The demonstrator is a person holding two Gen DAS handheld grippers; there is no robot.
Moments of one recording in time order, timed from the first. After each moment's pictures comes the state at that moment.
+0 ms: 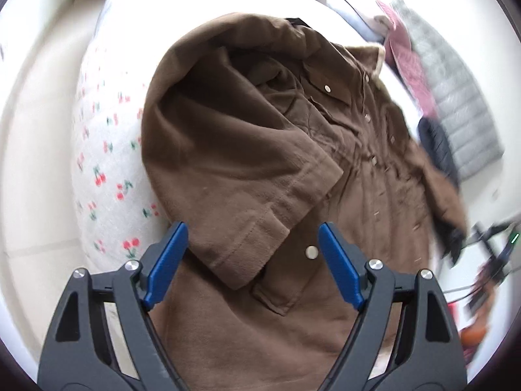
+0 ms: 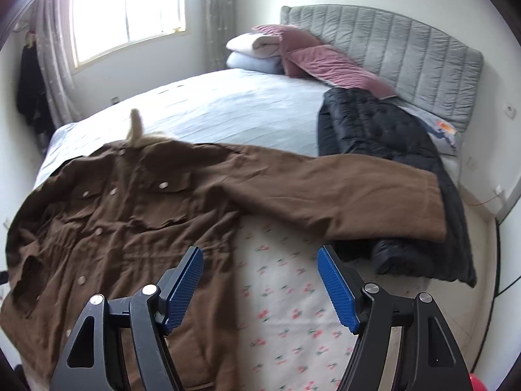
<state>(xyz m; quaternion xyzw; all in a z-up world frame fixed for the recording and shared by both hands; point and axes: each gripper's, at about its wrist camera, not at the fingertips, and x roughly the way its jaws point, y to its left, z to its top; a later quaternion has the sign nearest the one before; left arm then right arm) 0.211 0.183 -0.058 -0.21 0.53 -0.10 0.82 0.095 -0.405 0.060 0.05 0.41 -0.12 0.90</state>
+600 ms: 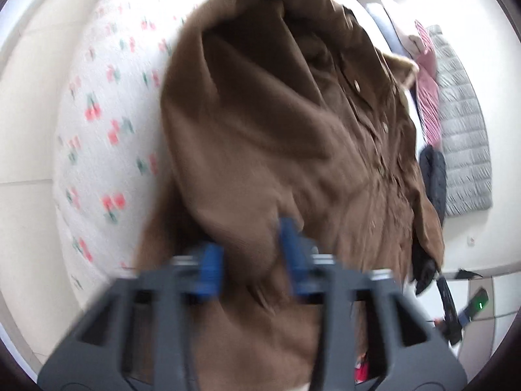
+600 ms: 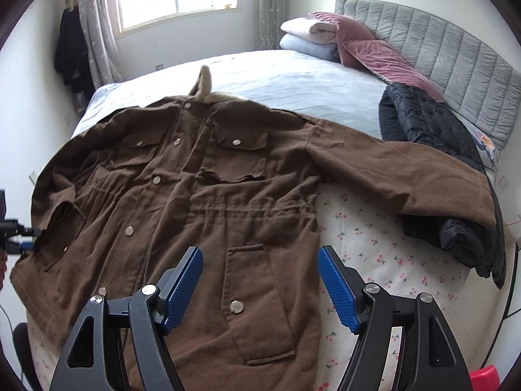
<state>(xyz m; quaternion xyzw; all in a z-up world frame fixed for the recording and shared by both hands) 0.216 0.194 -0.089 -0.30 0.57 -0.06 0.77 0.087 -0.314 0.028 0.01 0.45 -0.04 0.89</state>
